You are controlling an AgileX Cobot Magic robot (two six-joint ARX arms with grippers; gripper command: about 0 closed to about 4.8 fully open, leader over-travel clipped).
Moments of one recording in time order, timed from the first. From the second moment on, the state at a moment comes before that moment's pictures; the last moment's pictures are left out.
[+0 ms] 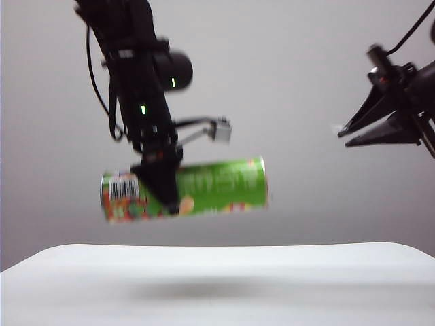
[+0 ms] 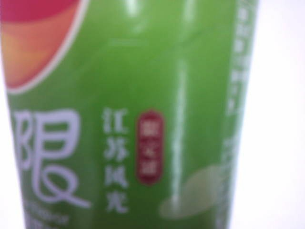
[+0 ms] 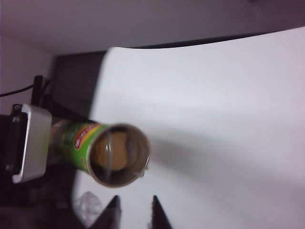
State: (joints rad) left arm -0.51 1.97 1.55 -0.83 0.15 0.93; right arm -0.03 1.55 0.96 -0.19 -0.89 0.32
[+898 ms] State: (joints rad) left arm -0.51 1.82 1.55 -0.91 0.42 1.00; right arm 0.10 1.55 0.96 -0.15 -1.26 0.37
